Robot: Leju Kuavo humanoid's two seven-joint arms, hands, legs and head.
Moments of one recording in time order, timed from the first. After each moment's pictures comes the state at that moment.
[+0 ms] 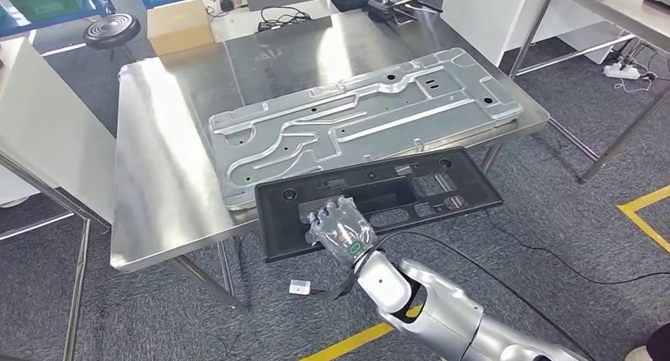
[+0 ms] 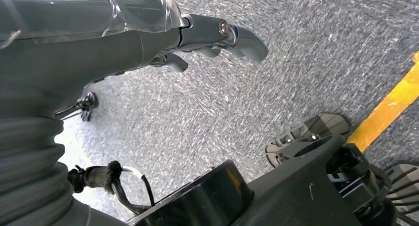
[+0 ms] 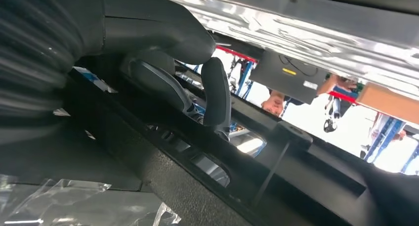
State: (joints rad) left arm -0.18 0.04 -1.22 -0.23 0.50 0.25 0.15; right arm -0.96 0.04 1.30 -1.31 1.57 -0.04 0.29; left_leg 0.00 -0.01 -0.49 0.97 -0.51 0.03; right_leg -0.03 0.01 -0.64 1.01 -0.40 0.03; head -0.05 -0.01
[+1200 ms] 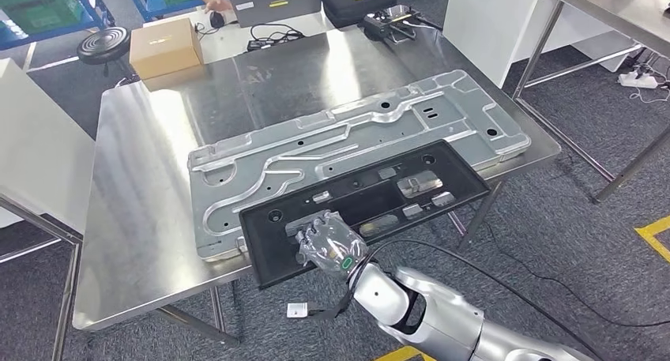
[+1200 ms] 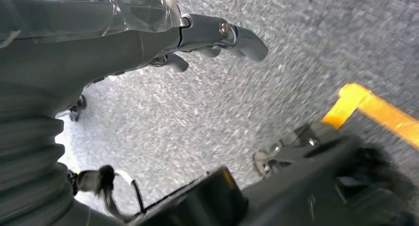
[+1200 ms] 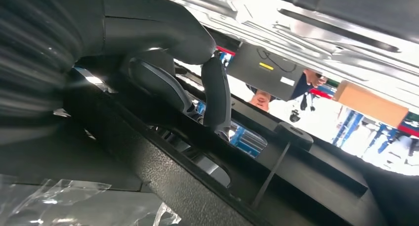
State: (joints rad) left arm -0.19 0.04 -1.22 -0.23 0.53 0.26 0.15; right arm -0.97 0.02 1.37 -1.37 1.57 0.00 0.22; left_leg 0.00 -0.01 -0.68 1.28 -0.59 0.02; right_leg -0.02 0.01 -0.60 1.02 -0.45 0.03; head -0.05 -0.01
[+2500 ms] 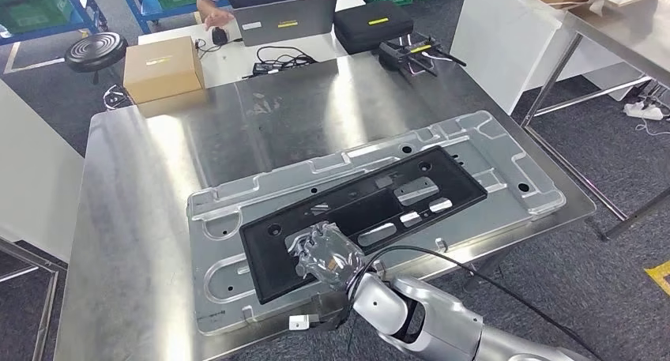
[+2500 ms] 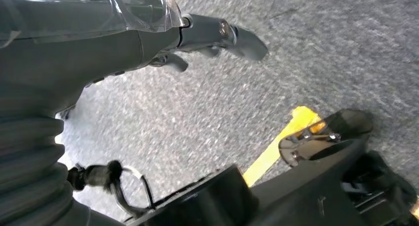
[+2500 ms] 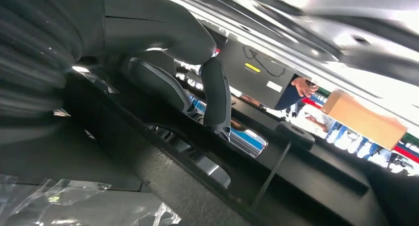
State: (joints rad) left arm -0.17 0.03 -1.20 -0.23 0.54 0.26 0.15; right arm -0.96 0.00 1.41 -1.37 1.57 0.01 0.22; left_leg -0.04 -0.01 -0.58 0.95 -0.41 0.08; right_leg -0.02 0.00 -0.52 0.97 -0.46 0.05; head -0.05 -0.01
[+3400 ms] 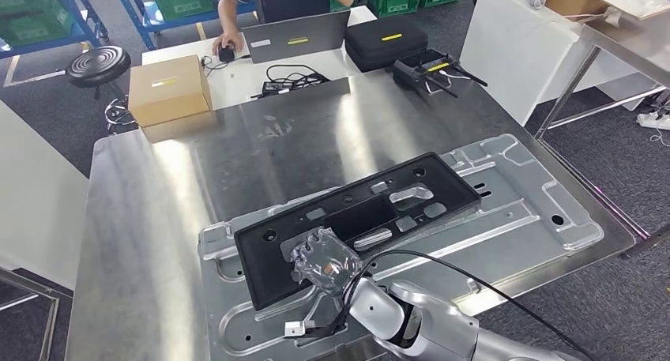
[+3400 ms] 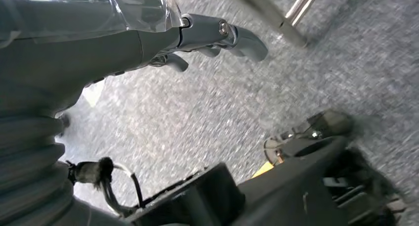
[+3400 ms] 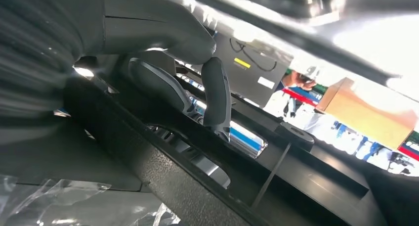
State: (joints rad) left arm -0.17 0.03 -1.19 -0.23 0.53 0.27 0.14; right arm -0.94 0.01 1.41 -1.37 1.56 0.01 0.22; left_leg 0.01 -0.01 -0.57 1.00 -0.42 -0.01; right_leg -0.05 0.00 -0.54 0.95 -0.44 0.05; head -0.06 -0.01
